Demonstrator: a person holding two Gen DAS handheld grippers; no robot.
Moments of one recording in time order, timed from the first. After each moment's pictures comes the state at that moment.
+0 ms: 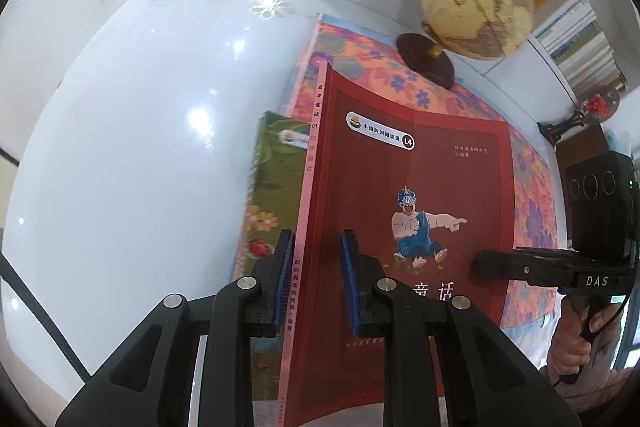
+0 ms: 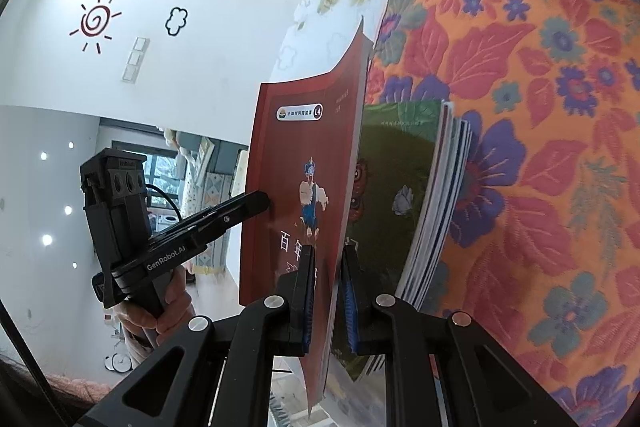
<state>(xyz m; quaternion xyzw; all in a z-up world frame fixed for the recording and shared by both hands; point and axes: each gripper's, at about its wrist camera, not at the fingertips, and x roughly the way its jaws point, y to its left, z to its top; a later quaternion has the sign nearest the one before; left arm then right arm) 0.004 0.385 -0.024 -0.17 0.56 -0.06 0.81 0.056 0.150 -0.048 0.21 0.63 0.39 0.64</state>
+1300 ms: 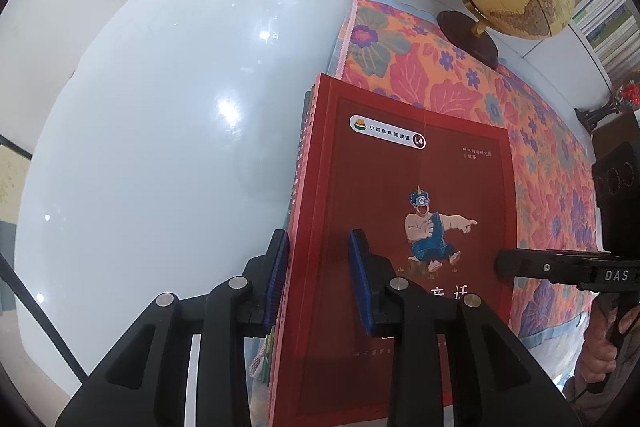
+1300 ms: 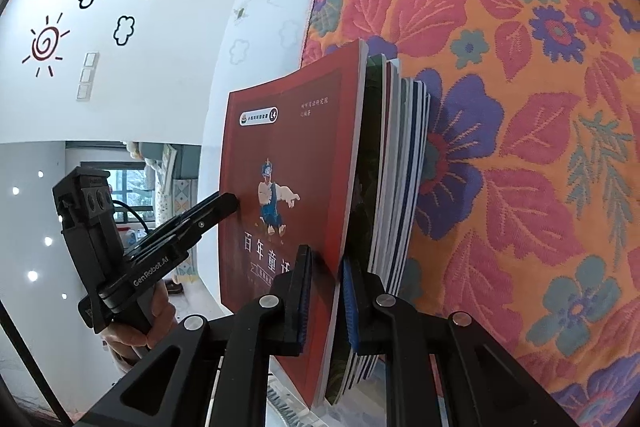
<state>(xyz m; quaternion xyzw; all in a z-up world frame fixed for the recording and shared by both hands) 0.014 0.393 -0.058 -0.13 0.59 -0.01 0.79 0.061 0.157 -0.084 0.21 0.68 0.31 0.63</state>
